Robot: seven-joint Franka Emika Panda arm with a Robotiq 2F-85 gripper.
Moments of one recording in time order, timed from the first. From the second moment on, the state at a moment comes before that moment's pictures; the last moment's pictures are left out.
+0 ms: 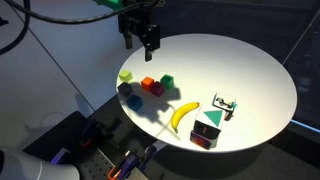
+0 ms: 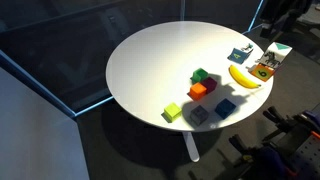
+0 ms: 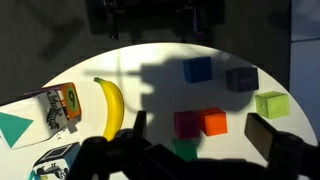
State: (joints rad) arm -0.02 -0.27 -0.10 -2.38 0.07 1.95 -0.02
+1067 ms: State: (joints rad) arm -0.02 -0.24 -0.07 -2.38 0.07 1.99 -0.01
